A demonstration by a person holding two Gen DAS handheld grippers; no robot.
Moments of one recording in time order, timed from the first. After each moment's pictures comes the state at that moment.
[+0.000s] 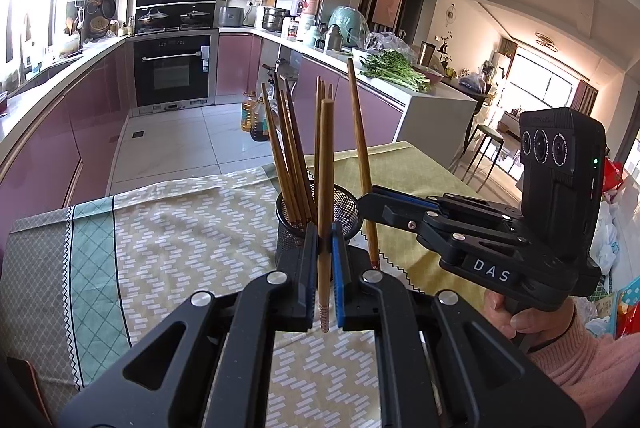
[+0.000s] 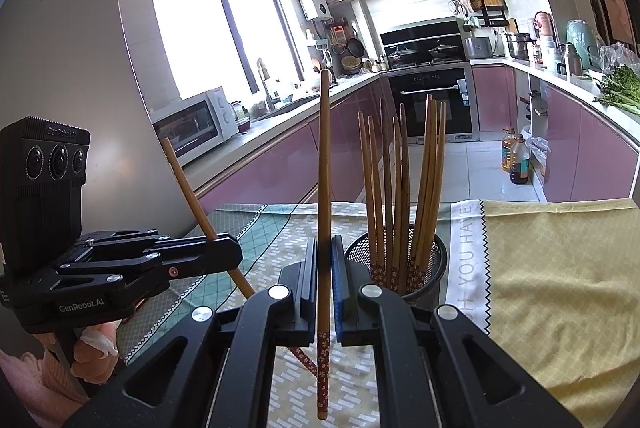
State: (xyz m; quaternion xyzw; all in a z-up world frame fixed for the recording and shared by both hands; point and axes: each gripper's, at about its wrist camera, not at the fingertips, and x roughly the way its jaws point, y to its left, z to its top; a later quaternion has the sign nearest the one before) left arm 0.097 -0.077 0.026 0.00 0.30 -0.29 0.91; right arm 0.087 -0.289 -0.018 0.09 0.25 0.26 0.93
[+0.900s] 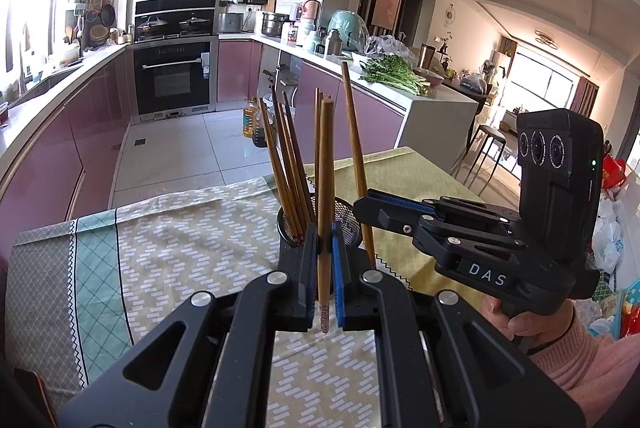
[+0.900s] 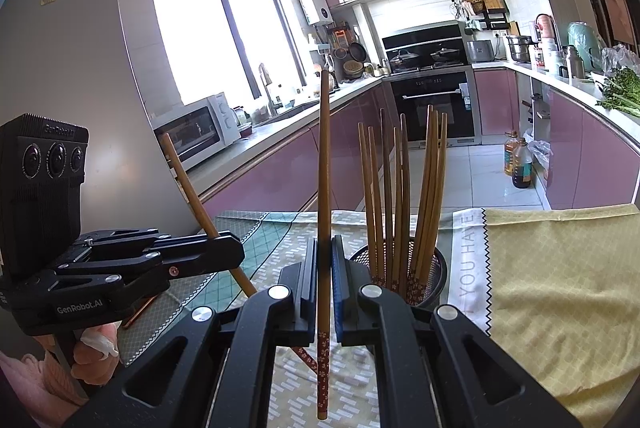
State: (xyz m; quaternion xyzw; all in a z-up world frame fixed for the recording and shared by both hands) left arm 0.100 -0.081 0.037 0.01 0.29 -0.28 0.91; right arm 0.094 -0.282 -0.012 0.09 0.24 0.26 0.93
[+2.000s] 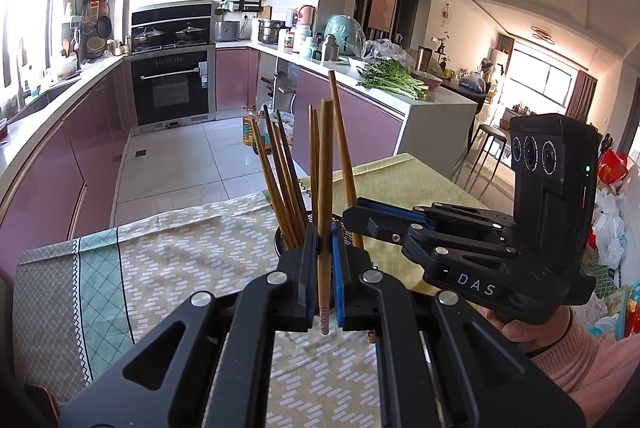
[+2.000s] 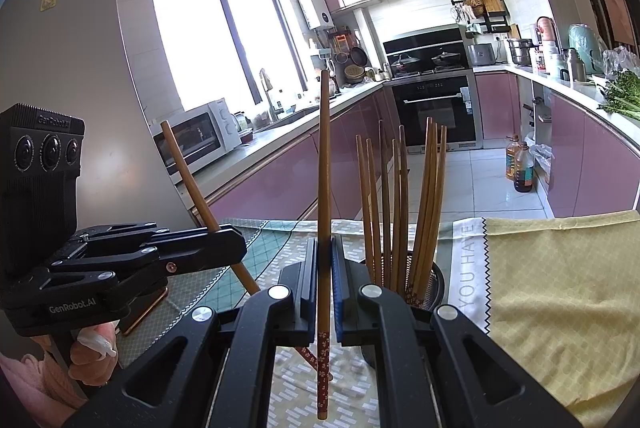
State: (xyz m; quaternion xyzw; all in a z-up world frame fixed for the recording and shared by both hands) left arm 0.100 -0.092 0.051 0.02 0.28 -0.29 0.92; right arm 0.099 -0.285 -0.007 0.09 0.24 0.27 0.93
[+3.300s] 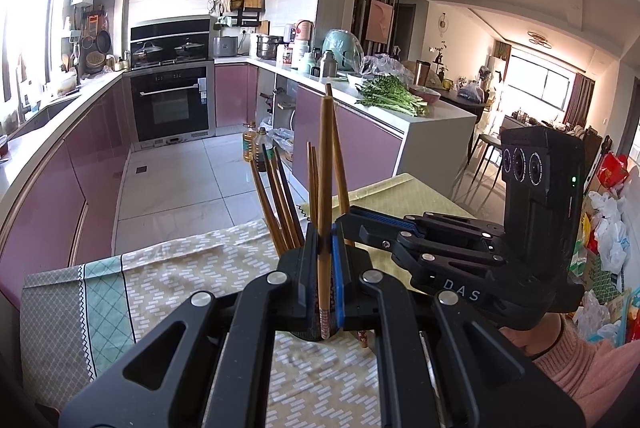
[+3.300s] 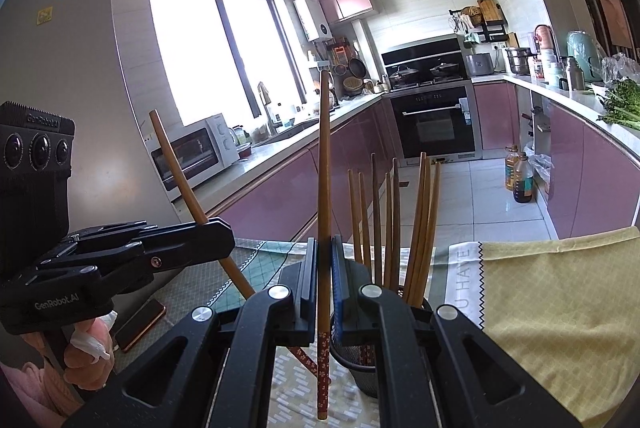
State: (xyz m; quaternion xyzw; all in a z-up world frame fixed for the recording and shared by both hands) left arm 0.104 -0.095 0.076 0.03 0.25 -0.29 0.92; right arm 0.115 -0.291 0.003 0.10 0.21 0.27 0.94
